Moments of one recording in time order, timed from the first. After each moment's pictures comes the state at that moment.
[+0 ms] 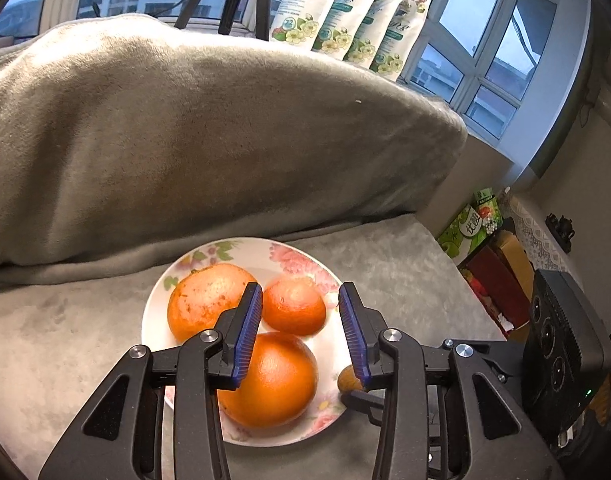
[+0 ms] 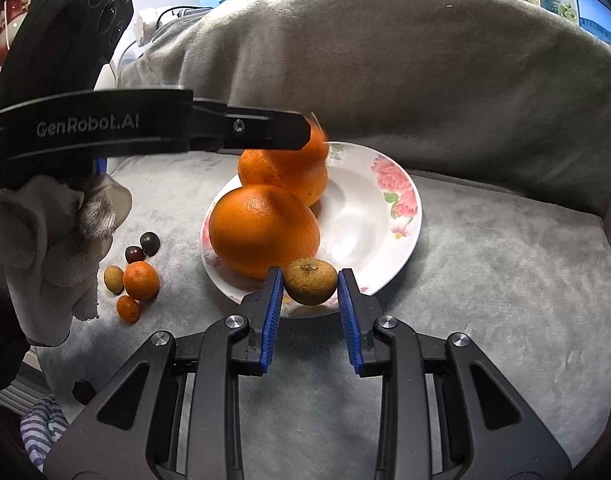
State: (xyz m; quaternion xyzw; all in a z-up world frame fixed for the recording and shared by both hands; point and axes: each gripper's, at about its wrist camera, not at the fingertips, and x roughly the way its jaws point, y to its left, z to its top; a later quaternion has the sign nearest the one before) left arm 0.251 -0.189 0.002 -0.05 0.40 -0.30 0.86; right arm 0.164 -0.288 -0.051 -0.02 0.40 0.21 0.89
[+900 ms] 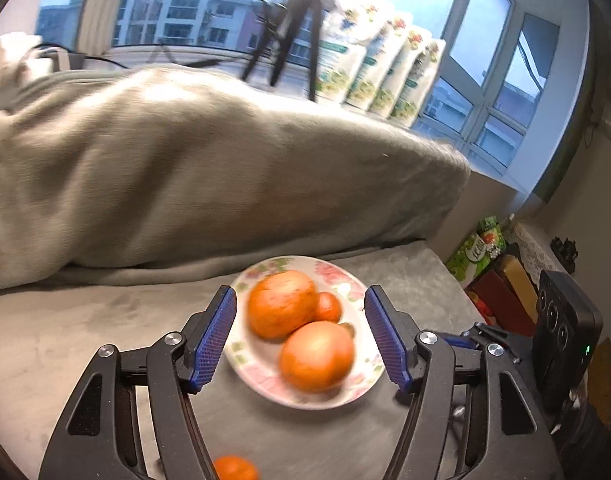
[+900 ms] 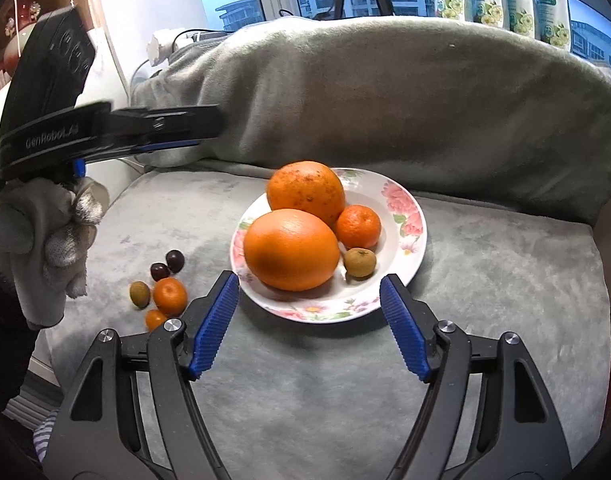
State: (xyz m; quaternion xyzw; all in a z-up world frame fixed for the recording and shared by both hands) left arm 0.227 -0.115 0.033 -0.07 0.36 -0.27 0.89; right arm 0.143 -0.280 -0.023 -0.01 0.37 0.21 0.90
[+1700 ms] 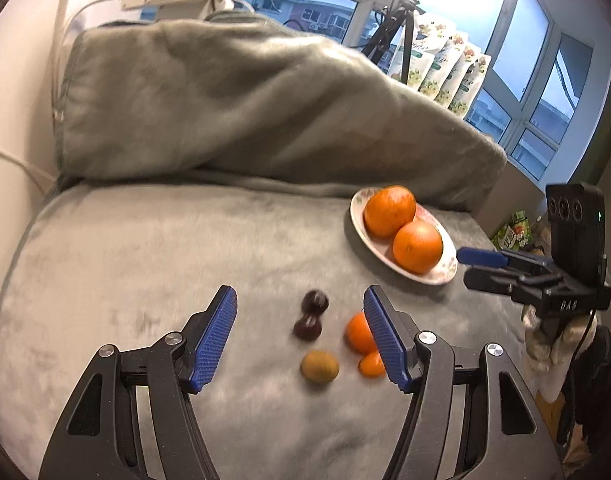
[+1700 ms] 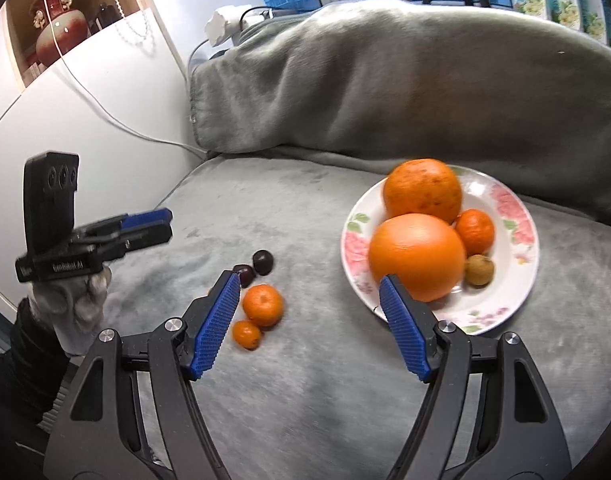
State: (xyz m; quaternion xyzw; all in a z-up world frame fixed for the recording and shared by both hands) left arm 0.151 0.008 -0.022 -0.10 0.38 -0.20 0.90; right arm 0.138 -0.210 -0.024 0.01 0.40 0.31 0.86
